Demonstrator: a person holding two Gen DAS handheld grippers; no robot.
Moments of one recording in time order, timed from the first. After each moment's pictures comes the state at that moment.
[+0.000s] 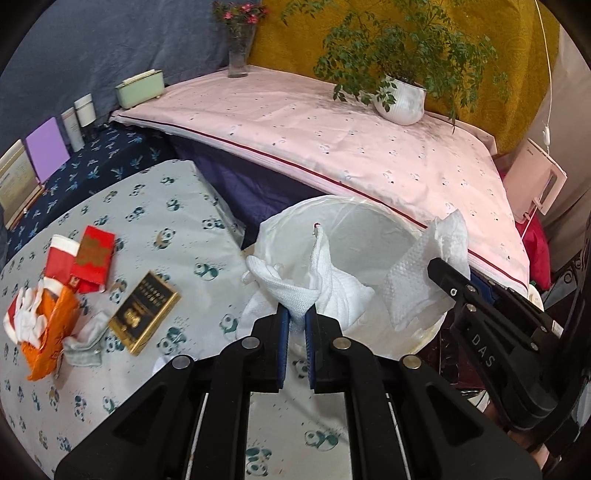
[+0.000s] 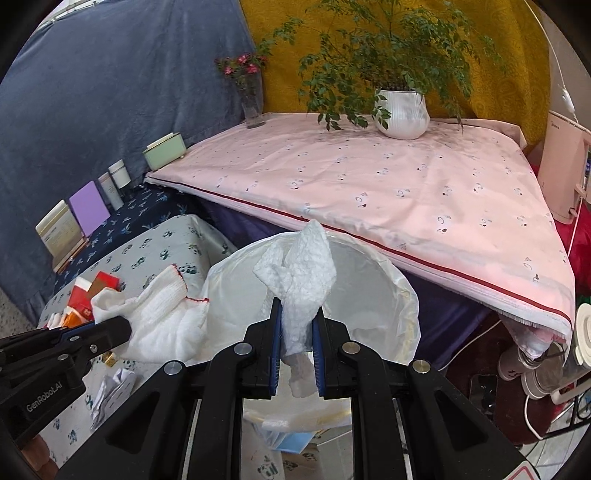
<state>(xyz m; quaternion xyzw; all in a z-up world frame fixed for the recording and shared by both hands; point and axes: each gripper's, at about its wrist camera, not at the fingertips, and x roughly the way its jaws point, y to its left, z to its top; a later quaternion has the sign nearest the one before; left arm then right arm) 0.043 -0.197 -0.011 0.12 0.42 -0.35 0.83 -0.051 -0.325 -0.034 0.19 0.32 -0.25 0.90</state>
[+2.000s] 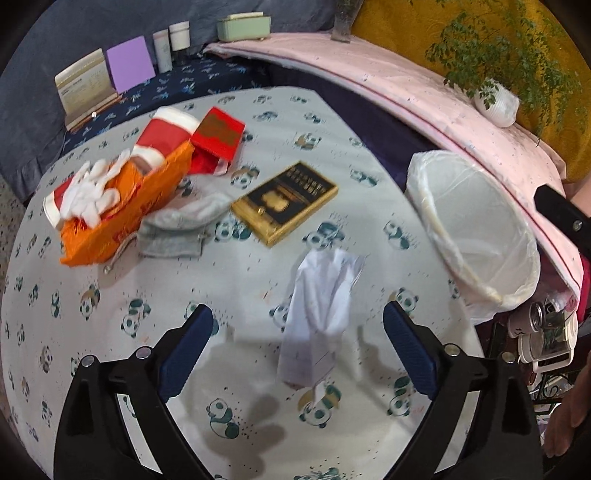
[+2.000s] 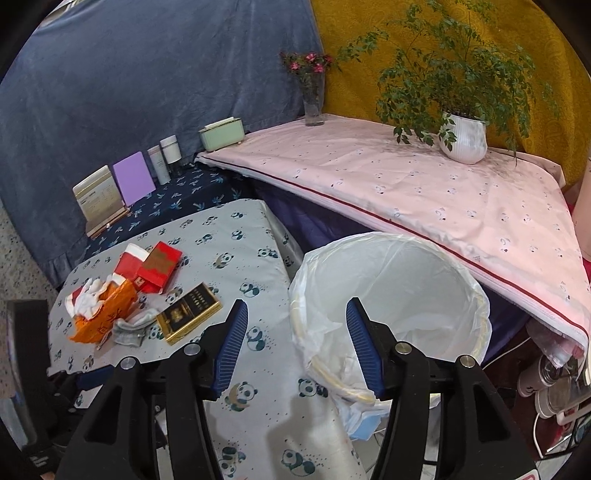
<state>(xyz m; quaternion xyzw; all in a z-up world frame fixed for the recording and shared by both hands) 0.066 -0.054 -0.080 0.08 0.49 -0.22 0.84 -0.022 -0.225 -0.016 0.14 0.32 -0.18 0.92</state>
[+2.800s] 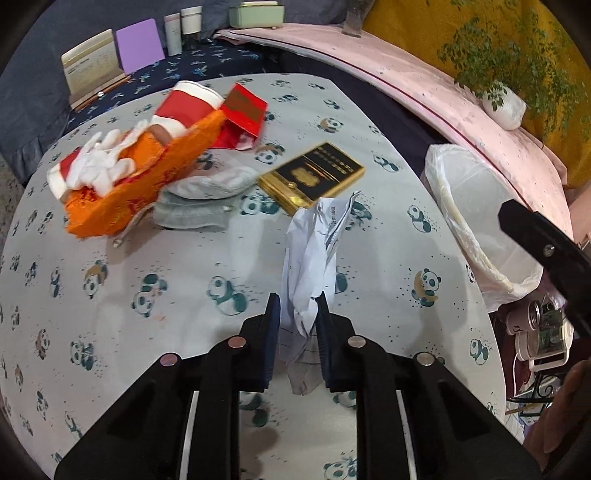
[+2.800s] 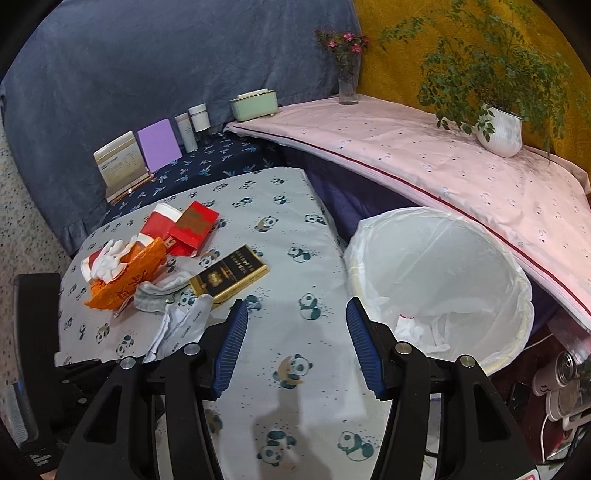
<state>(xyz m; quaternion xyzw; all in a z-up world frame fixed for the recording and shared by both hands) 0.068 -0.020 -0.087 0.06 0.50 -0.21 0.84 0.000 -0.174 -0.037 0.12 0.36 -0.13 0.92</state>
